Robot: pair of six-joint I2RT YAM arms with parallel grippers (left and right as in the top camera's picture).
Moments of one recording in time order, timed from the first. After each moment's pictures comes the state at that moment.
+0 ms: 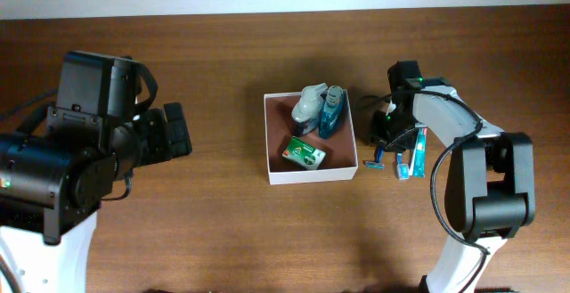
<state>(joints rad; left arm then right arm) -0.25 1.39 2.06 -1.69 -0.19 -0.38 0.06 2.01 1.35 -0.88 -0.15 0.42</state>
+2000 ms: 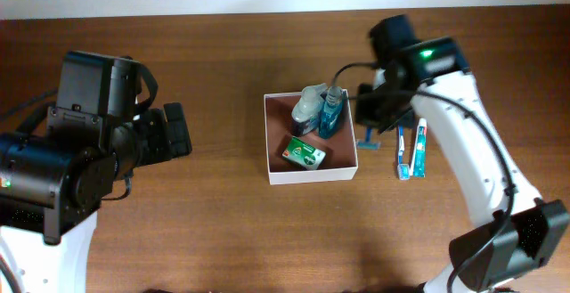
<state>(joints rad) -0.25 1.39 2.06 -1.69 -0.19 -0.38 0.31 1.77 1.75 -1.41 -0.08 0.45</state>
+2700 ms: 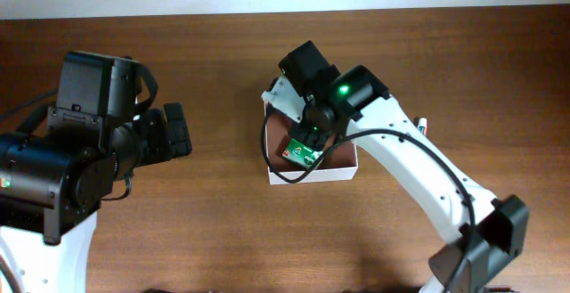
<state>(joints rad) -0.25 1.39 2.06 -1.69 -0.19 -0.38 0.61 1.81 1.75 -1.19 0.04 -0.48</state>
